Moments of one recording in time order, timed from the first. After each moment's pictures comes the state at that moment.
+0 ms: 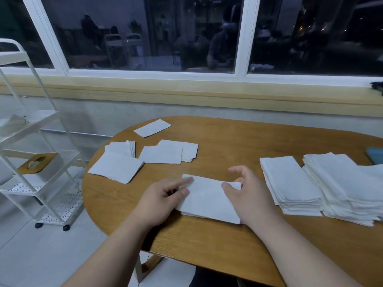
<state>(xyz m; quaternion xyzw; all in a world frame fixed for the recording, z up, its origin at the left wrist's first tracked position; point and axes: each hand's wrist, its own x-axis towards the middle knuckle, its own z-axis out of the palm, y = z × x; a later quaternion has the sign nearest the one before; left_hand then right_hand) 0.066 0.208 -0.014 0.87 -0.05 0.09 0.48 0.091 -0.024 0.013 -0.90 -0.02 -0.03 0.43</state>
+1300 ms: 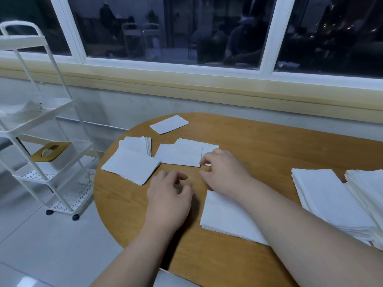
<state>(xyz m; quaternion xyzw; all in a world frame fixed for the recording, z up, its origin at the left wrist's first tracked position) 0.085 0.211 -0.019 0.87 0.15 0.22 0.41 0.187 0.075 0.016 -0.95 -0.25 -0.02 0.20</state>
